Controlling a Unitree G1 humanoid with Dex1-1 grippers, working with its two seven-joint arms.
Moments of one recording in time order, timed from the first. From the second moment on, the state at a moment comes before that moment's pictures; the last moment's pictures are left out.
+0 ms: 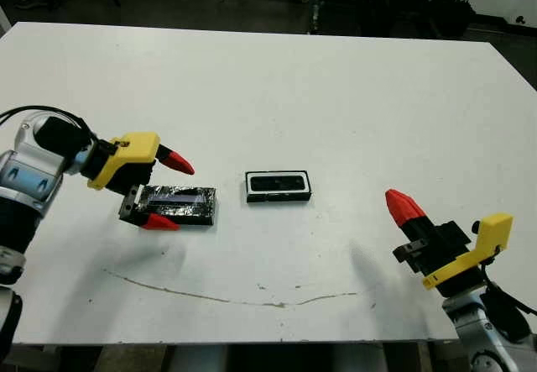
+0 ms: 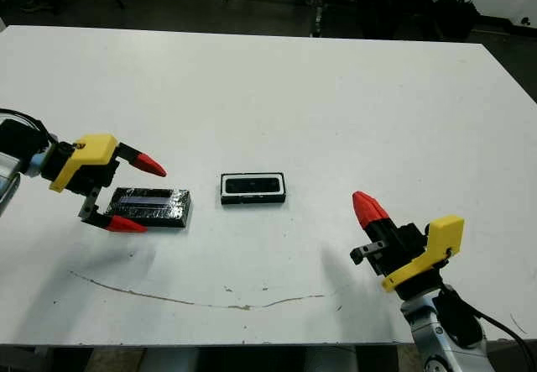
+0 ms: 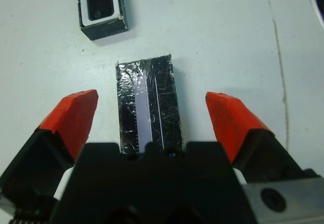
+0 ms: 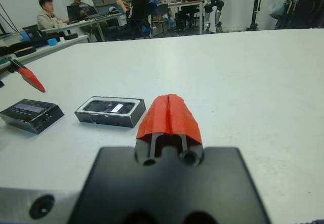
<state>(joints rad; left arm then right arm) -0.69 0.79 -0.31 0.48 -0.08 -0.08 -1.56 0.26 -0.21 -0.18 -0.42 0.44 0.26 0.48</state>
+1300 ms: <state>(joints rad) -0.63 0.80 -0.35 0.37 0.05 0.12 -1.41 0.27 -0.25 -0.17 -0.41 0.48 0.23 0.48</state>
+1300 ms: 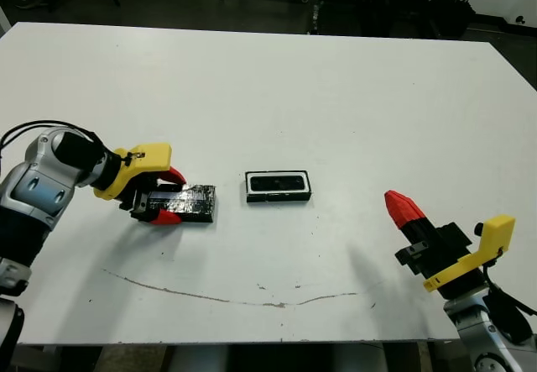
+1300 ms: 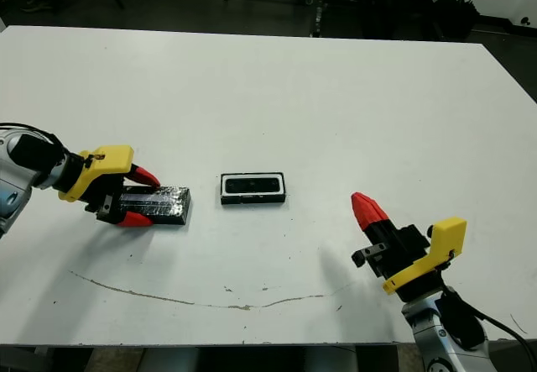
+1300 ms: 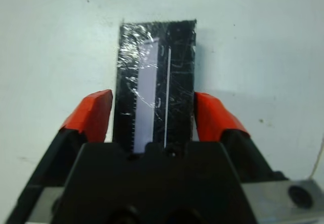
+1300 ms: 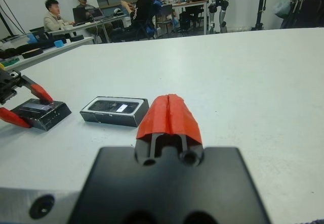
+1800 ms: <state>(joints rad) -0.59 0.71 -0.18 0.41 -0.12 0.18 -1.30 0.26 -0.25 -0.16 -0.40 0.50 0.23 0.47</state>
